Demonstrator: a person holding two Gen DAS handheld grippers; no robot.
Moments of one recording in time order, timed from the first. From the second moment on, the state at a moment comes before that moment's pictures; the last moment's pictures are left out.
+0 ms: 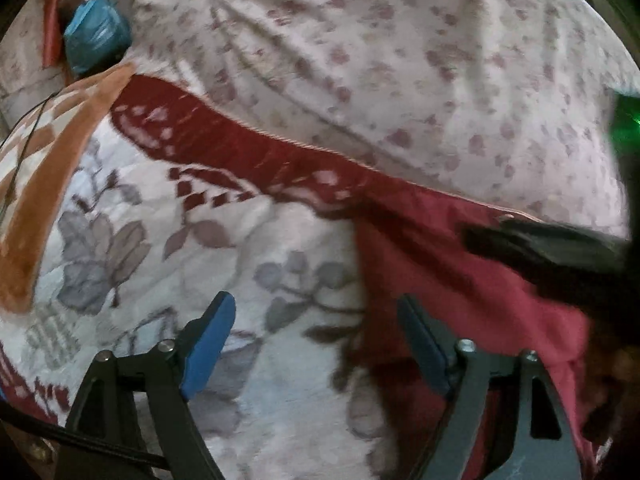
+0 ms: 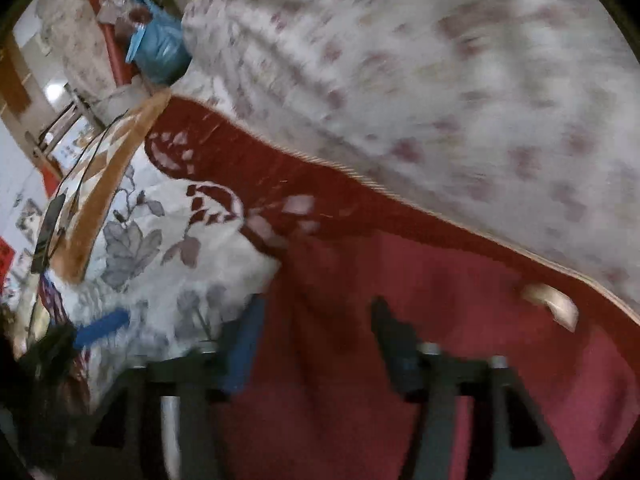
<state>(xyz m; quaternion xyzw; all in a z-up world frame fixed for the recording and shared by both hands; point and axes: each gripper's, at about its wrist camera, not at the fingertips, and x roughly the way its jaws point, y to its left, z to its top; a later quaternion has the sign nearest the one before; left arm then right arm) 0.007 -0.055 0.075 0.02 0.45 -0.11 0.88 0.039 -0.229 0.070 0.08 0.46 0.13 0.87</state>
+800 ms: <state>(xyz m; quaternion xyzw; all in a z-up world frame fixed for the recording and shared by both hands) -0.001 -0.085 0.046 0.08 0.47 -0.07 0.87 -0.113 -0.447 0.034 0.08 0.46 -0.20 0.86</state>
